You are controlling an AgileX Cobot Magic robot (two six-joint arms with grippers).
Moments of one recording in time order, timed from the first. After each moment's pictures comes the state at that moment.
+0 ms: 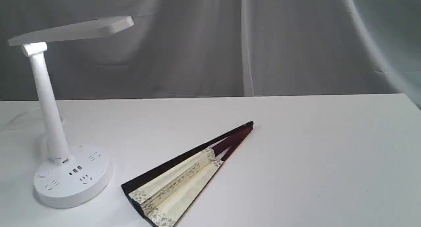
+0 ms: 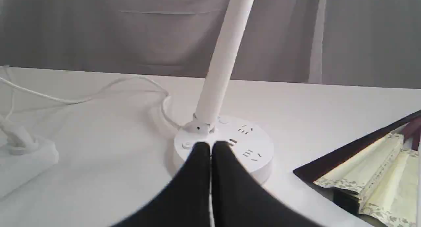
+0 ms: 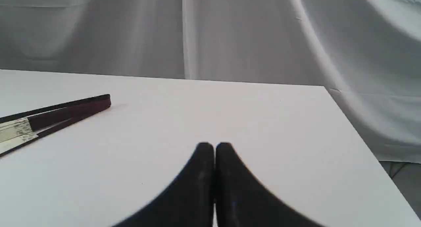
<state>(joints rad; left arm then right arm) 0.00 0.00 0.00 -0.05 0.23 -0.02 0.01 0.00 0.00 -0.06 0.20 0.00</state>
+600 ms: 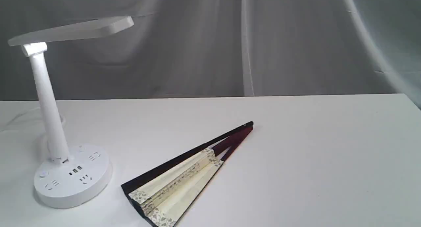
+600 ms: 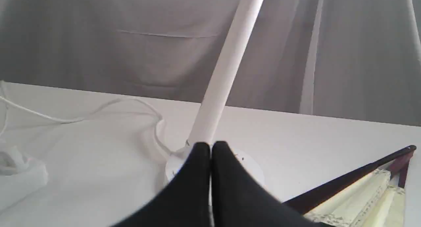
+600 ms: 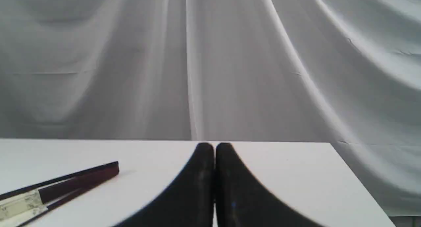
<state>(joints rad) 0.00 0.00 -0.04 -0.06 0.19 -0.07 0.01 0.00 0.00 -0.03 0.03 0.02</state>
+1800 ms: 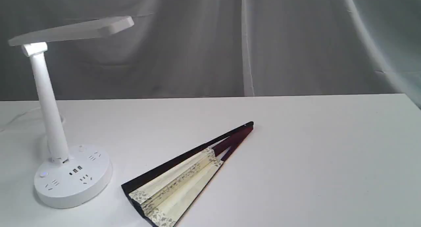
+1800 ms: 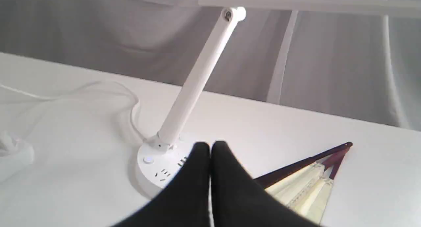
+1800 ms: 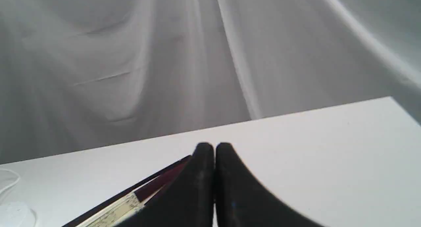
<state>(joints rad) 0.00 0.16 -0.55 -0.11 0.71 -0.15 0.01 0.07 -0.33 0.24 0.43 0.03</state>
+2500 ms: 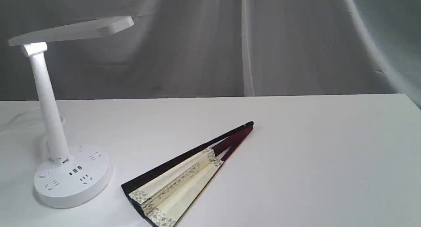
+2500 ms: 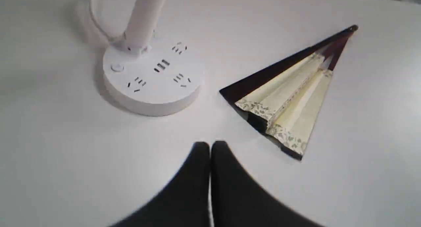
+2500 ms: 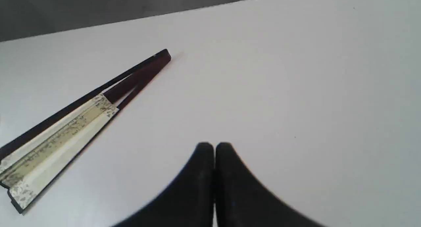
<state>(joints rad) 0.00 0.60 -0.59 -0.29 0.74 0.07 0.01 0.67 -0.56 0.28 0.53 -0.06</state>
